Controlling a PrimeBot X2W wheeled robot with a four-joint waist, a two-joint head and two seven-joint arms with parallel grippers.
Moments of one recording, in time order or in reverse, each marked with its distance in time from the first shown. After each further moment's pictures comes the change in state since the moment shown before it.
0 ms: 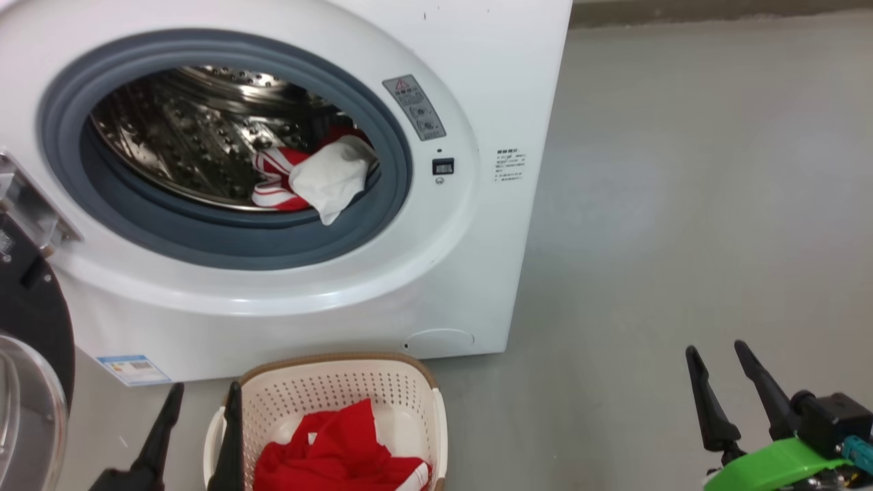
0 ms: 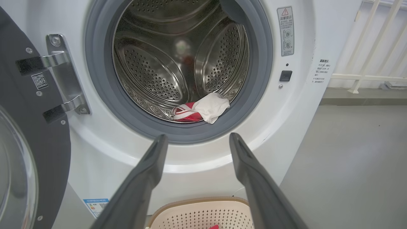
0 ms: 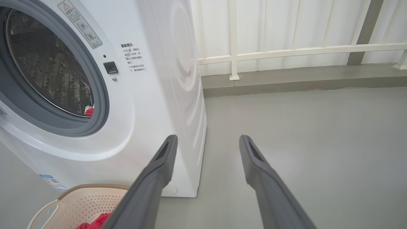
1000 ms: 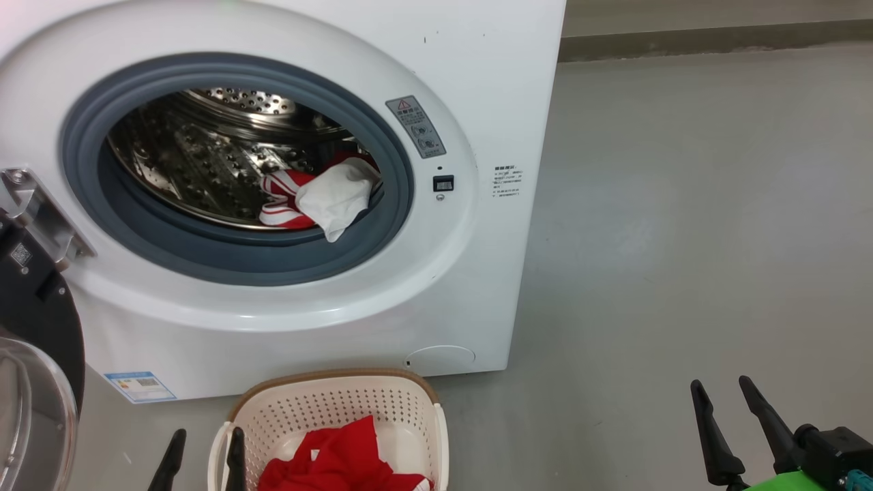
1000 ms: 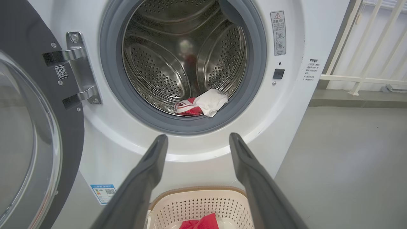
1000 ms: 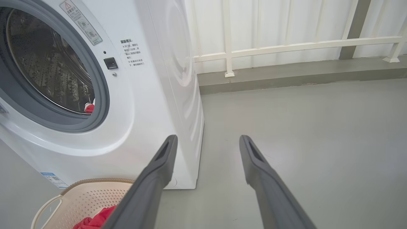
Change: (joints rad) left arm 0.154 0.007 -0.026 -0.099 -0.028 0.046 0.000; right arm 0.094 0.017 -0.022 -0.019 -0.003 0.000 0.000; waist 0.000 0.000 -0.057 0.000
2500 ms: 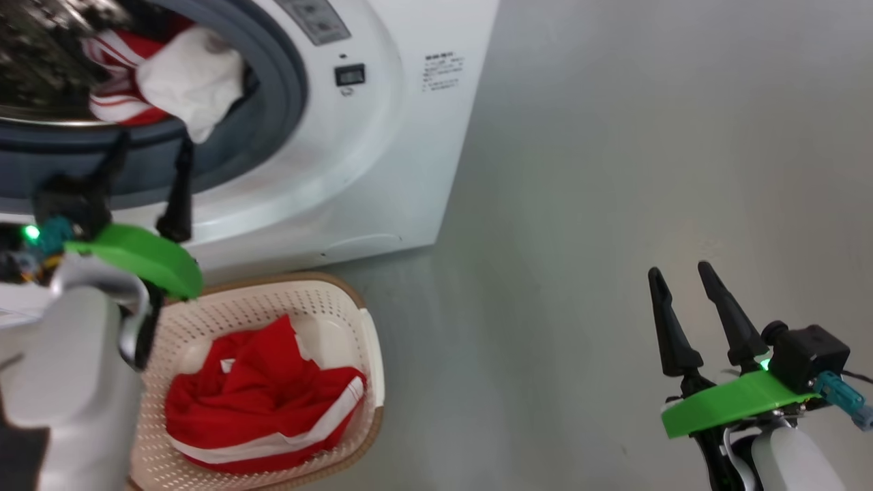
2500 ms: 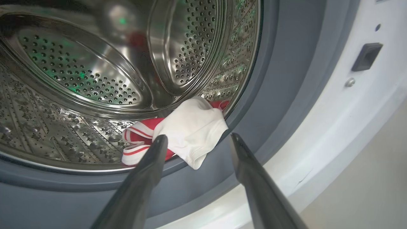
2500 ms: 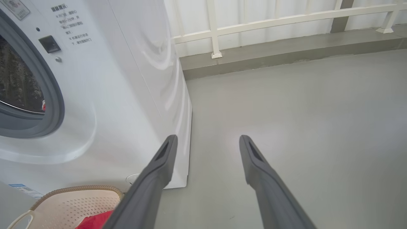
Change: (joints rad) left arm -0.938 0.167 -0.162 0.689 -0.040 -0.047 0.000; right arm -0.240 0.062 0.049 -0.017 0.007 0.000 0.000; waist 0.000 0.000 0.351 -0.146
